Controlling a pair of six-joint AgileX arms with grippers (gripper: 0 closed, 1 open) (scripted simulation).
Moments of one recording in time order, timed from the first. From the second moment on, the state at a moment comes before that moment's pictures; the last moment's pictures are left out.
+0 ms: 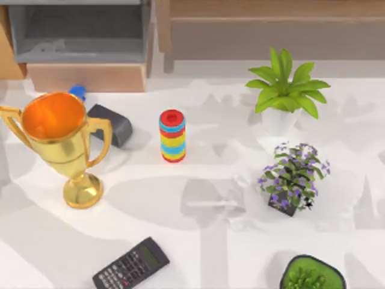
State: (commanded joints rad) left arm 0.39 2.33 1.21 1.11 0.44 1.58; right arm 0.00 0.00 0.00 0.00 0.00 0.00
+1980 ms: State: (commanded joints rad) left arm 0.53 2.15 0.75 1.34 0.57 1.59; right arm 0.00 0.00 0.00 0.00 0.00 0.00
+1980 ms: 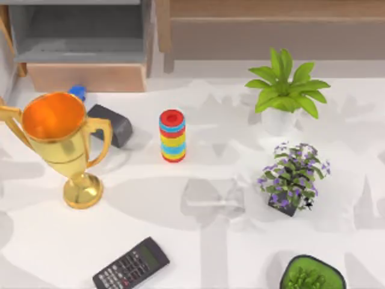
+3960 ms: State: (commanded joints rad) left arm 0.68 2.04 0.49 1.51 0.72 1.60; right arm 0.00 0.00 0.00 0.00 0.00 0.00
